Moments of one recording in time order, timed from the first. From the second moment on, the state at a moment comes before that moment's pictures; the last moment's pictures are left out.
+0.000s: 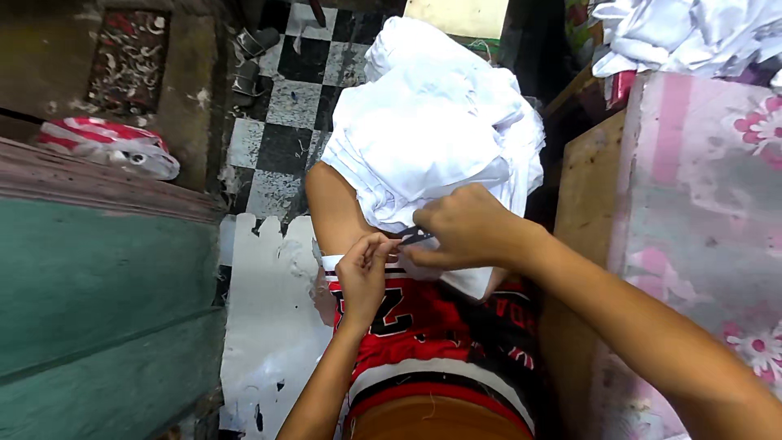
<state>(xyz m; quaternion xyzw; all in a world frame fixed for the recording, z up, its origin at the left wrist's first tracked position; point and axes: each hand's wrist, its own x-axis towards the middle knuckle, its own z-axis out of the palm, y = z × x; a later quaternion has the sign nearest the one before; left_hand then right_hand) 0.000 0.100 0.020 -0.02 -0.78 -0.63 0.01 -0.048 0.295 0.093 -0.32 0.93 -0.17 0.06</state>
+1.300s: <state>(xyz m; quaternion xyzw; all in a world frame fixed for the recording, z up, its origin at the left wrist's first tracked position) 0.008 0.102 0.018 -0.17 -0.91 -0.36 0.08 0.053 0.301 0.013 0.01 0.94 -0.35 0.00</state>
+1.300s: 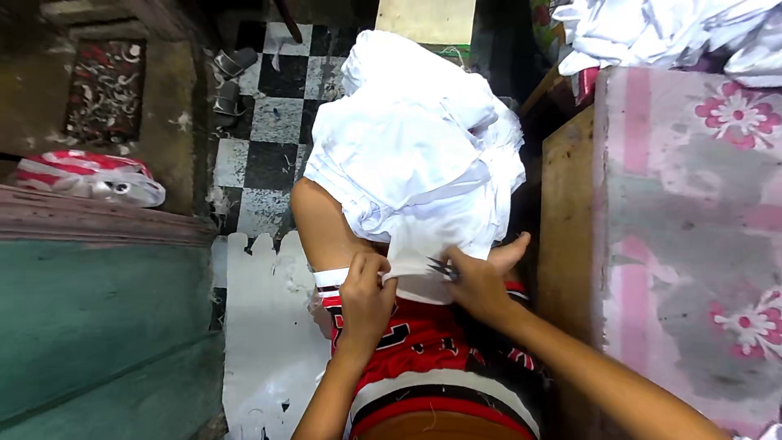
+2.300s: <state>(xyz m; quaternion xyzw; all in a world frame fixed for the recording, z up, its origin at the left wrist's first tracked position) -0.028 0.127 -0.004 -0.08 -0.90 -0.33 -0.26 -0.166 0.349 0.030 0.15 0.64 -0.75 -0.06</state>
